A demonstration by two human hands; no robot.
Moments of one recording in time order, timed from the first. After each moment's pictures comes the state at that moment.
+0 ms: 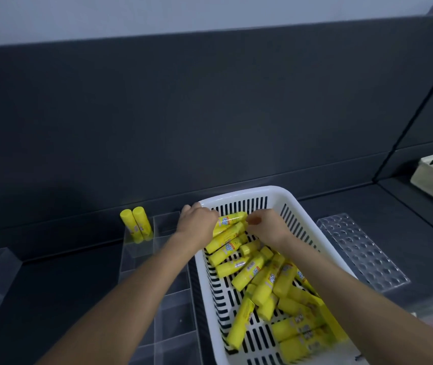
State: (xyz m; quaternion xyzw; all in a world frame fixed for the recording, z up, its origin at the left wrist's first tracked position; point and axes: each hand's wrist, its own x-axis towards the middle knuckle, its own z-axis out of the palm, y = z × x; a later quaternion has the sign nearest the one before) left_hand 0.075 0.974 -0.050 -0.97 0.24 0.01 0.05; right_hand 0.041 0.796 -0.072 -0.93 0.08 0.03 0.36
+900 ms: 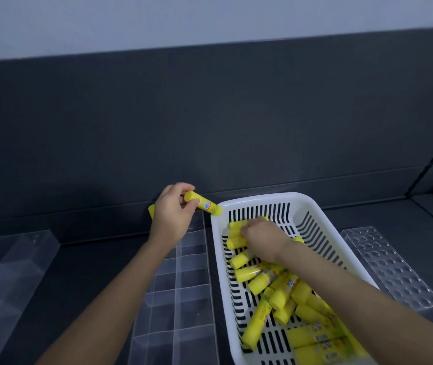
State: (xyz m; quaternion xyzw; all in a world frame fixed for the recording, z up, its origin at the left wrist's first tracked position) left_hand 0.061 1.053 -0.025 -0.86 0.07 -0.19 -0.46; right_hand 0.042 0.839 -0.064 -0.97 -0.22 0.06 -0.05
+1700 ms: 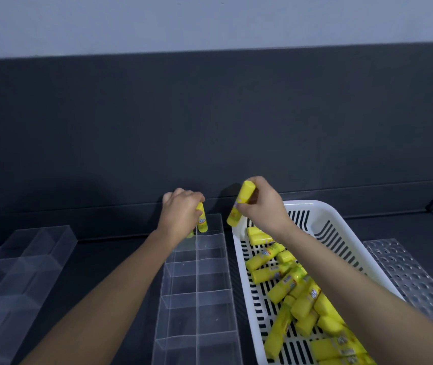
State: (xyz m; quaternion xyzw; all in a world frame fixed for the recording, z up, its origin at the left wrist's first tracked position) left_hand 0.091 1.095 -0.037 -0.97 0.12 -0.15 -0.14; right_hand 0.060 0.895 0.000 -0.87 -0.03 -0.07 0.49
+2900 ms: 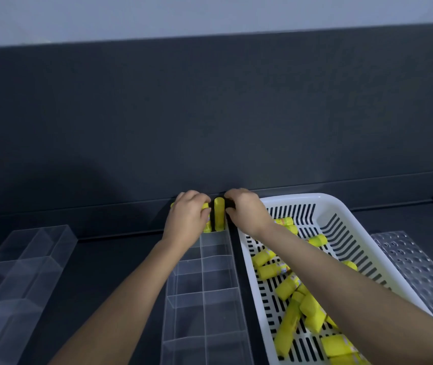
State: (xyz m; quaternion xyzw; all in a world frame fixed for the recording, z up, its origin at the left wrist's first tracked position) left_hand 0.074 1.088 -0.043 -0.94 0.14 -0.17 -0.25; right_hand 0.087 0.926 -0.037 -0.96 -0.13 -0.06 0.25
